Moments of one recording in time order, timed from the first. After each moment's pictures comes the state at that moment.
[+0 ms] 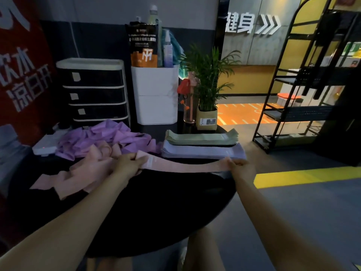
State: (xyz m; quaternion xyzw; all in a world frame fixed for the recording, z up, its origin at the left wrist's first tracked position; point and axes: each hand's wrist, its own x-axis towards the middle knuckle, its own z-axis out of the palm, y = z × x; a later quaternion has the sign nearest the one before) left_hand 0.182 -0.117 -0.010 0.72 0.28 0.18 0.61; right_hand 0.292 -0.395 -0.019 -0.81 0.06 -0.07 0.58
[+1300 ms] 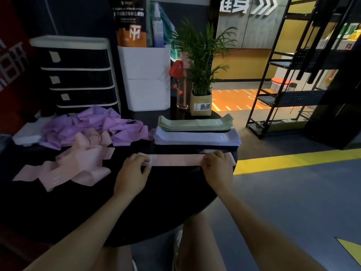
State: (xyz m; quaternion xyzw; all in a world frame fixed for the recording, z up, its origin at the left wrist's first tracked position) left_hand 0.162 -0.146 -0.064 0.91 0.14 0.27 0.26; right_hand 0.257 -0.368 -0.054 -0.94 -0.16 -0.16 0.27
